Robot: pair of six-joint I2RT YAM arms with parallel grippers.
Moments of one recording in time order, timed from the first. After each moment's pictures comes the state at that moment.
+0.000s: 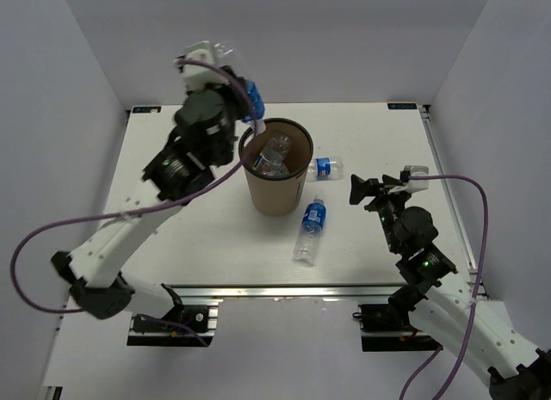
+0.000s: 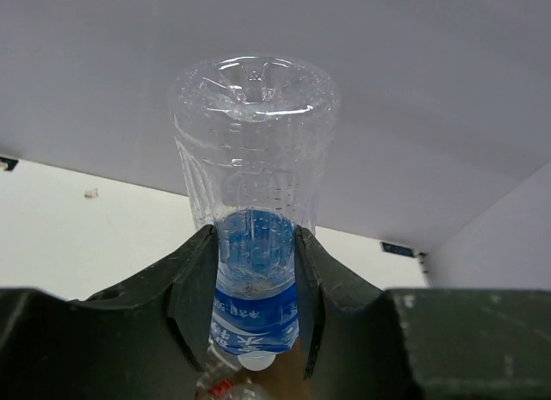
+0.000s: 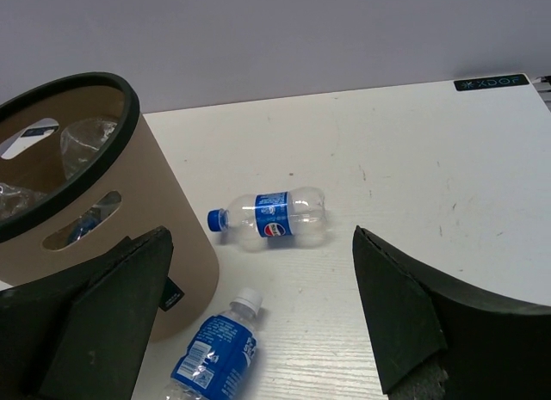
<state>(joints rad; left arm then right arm) -0.84 1.31 1.72 -0.29 -0.84 -0.32 0.62 0.57 0.48 0.17 0.44 0.20</state>
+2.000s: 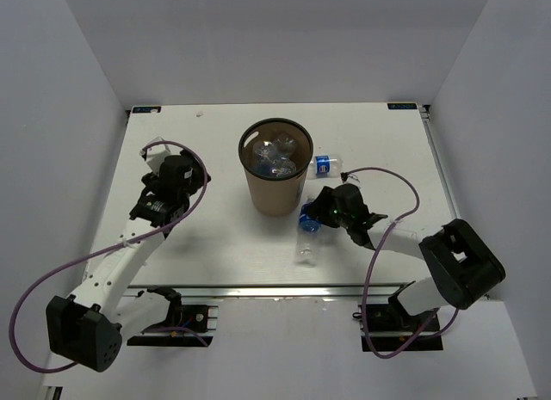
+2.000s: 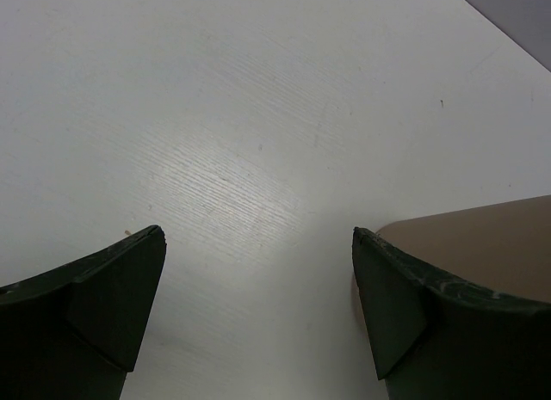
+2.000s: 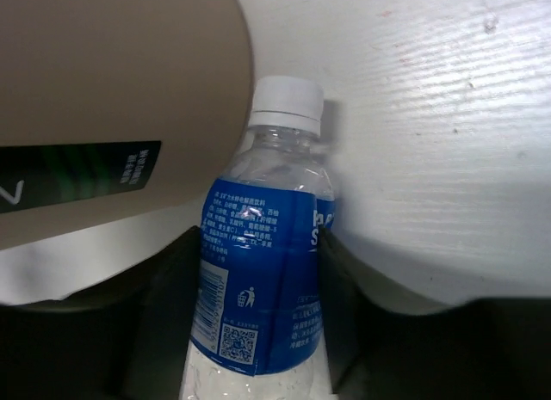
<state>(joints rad) -0.34 1.05 0.87 -0.40 -0.53 -0.69 0.62 1.44 0.54 0.27 0.06 0.82</state>
